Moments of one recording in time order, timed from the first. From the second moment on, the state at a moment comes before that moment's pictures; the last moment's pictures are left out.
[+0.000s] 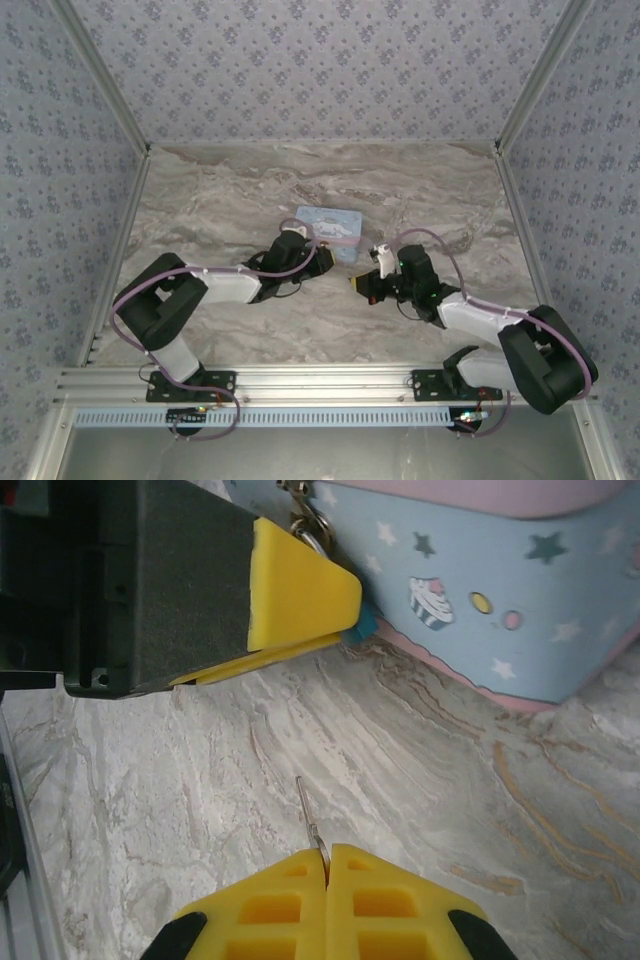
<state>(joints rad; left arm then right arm) -0.80 1.66 0.71 0.39 0.12 -0.98 0.52 1.24 0.34 0.32 -0.49 0.32</state>
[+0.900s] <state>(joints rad) -0.82 1.62 0.72 0.38 0.11 -1.09 0.53 1.51 0.31 0.74 -0.46 0.32</state>
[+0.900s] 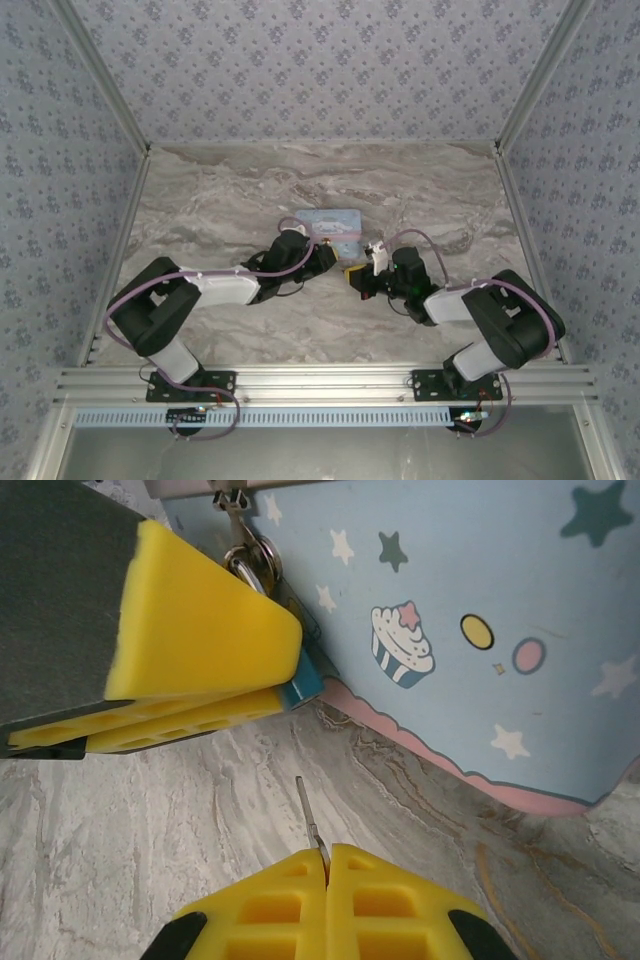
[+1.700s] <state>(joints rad) -0.82 1.61 0.71 0.34 0.09 -1.09 0.53 1.58 0.33 0.86 -0.47 0.34</state>
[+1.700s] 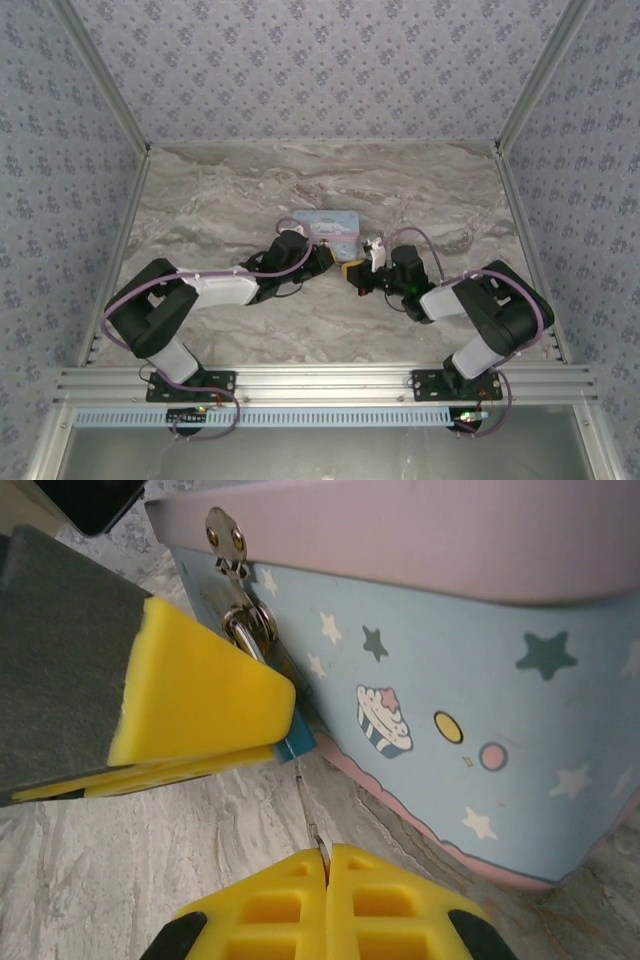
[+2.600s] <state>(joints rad) -0.82 1.58 0.71 0.33 0.08 -1.09 0.53 1.62 0.33 0.95 -0.49 0.36</state>
